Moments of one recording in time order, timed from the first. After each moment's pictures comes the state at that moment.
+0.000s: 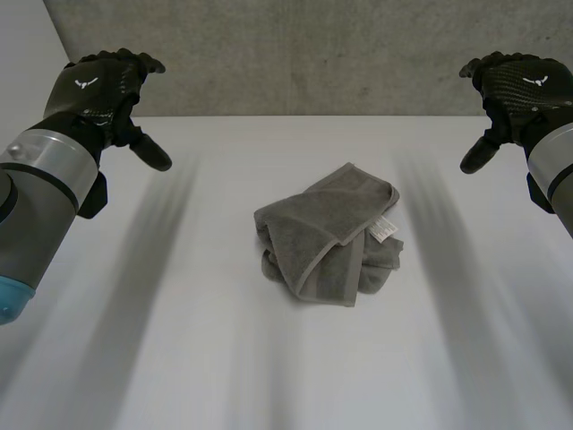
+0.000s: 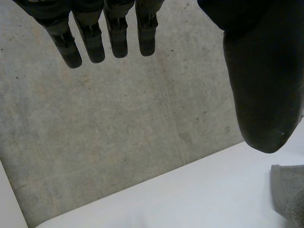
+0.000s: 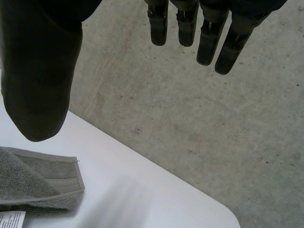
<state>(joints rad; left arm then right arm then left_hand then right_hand) 4.35 -1.70 -1.47 3.23 -1.58 3.14 1.84 -1.40 1.40 0.00 1.54 2.94 0.30 0.25 0.22 0.23 0.06 0.24 0.24 0.22 0.25 0.06</state>
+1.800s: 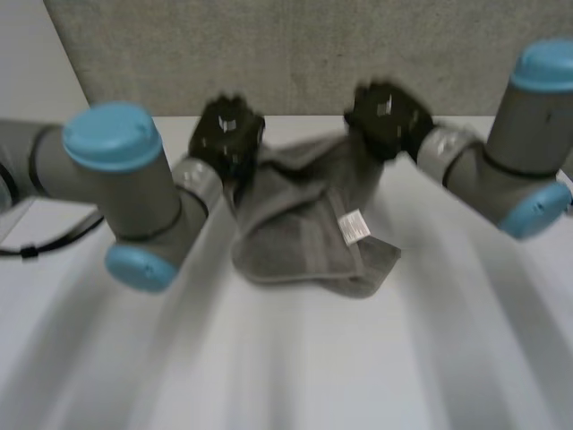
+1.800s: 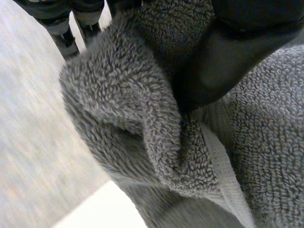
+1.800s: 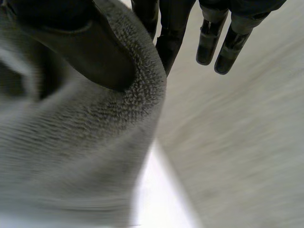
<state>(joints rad) 4.16 -2.22 -1.07 3.34 -1.52 3.41 1.94 -0.85 0.79 0.09 1.14 2.55 1.28 1.24 0.22 0.23 1.12 1.28 1.30 0.22 0.25 1.17</state>
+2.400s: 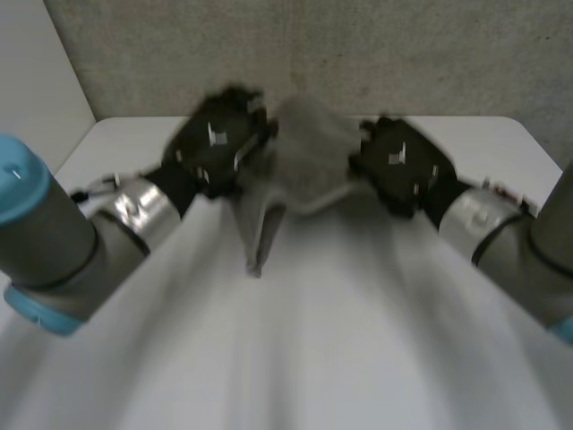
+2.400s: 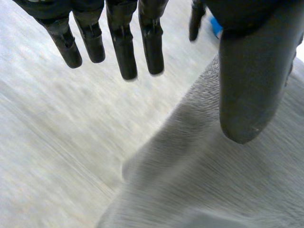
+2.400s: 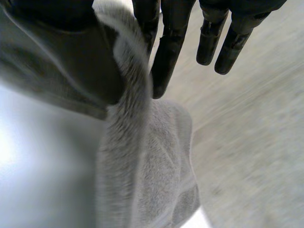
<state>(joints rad) 4.30 -1.87 -1.62 3.58 -1.08 3.60 1.92 -1.29 1.60 -0.21 1.10 2.46 0.48 0.47 0.22 0.23 0.28 1.01 1.01 0.22 0.25 0.87</state>
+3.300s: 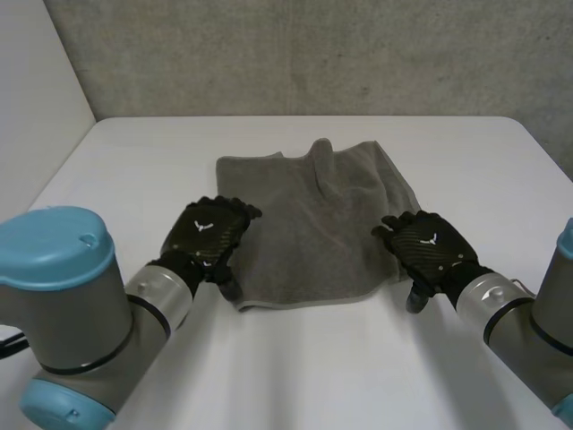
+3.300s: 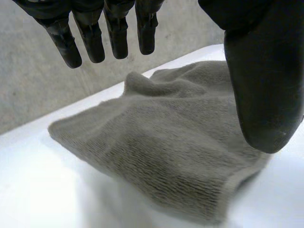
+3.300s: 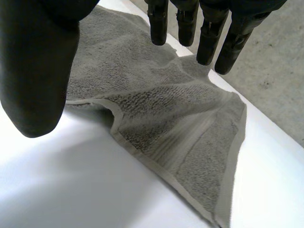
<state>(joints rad) 4.15 -1.88 -1.74 3.36 -1.53 3.22 1.85 -1.27 1.88 -0.27 1.23 2.67 0.30 0.26 0.22 0.23 0.07 0.24 0.24 0.22 0.25 0.06</state>
